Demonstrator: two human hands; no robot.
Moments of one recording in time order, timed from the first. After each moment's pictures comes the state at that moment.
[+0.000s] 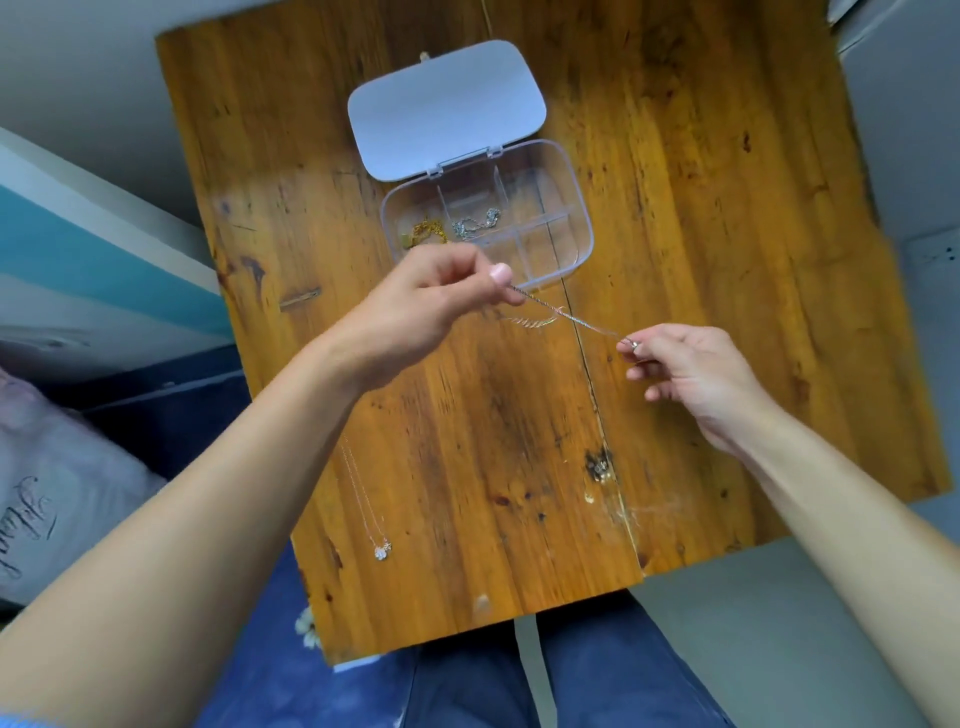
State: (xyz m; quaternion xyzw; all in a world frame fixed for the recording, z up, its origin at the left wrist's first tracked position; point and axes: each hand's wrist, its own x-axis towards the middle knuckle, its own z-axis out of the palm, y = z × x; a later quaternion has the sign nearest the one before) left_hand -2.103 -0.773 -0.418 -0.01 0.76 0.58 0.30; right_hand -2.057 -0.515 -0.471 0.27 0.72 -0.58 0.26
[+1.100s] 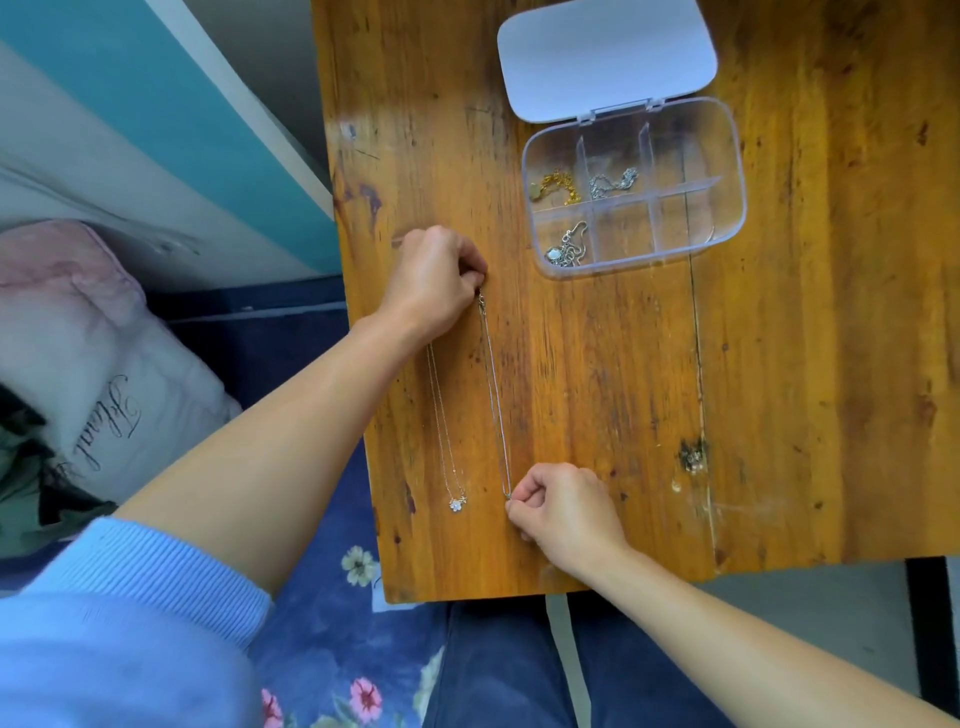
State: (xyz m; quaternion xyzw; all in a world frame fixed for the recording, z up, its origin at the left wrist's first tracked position) left_hand -2.079 -0.862 -0.488 -0.09 0.93 0.32 0.14; right_hand -1.921 -0.680 -0.492 0.06 0.85 -0.31 0.42
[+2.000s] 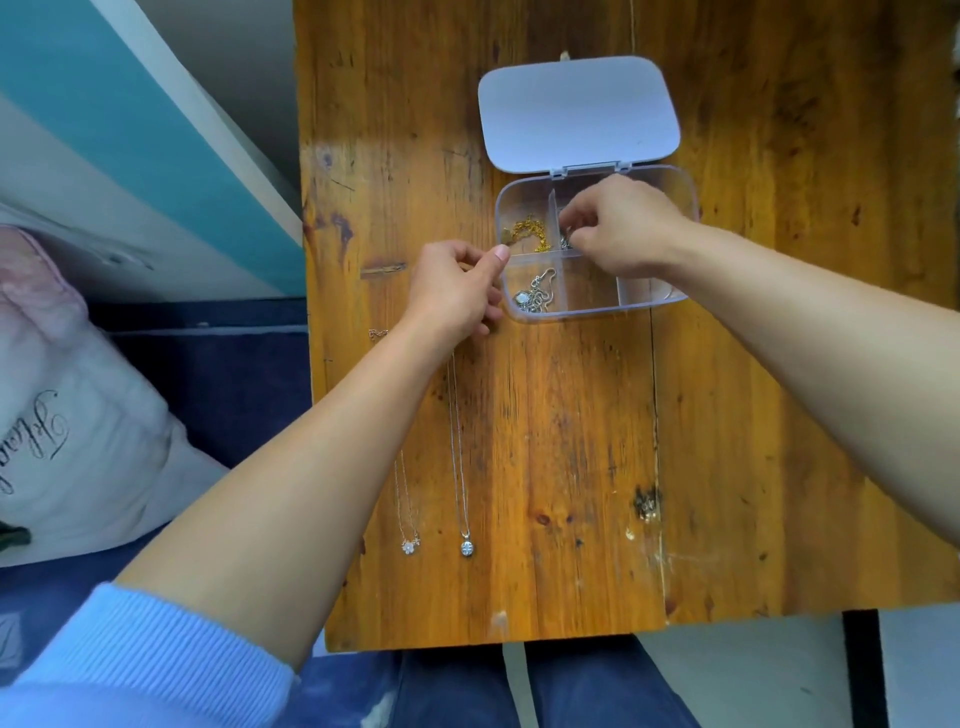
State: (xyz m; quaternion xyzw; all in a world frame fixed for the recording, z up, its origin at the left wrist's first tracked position) left_hand -2.108 -0.816 -0.483 -0.31 0.73 0.59 0.16; right_hand -2.204 -0.661 -0.467 -0.15 0.94 -0.14 0.27
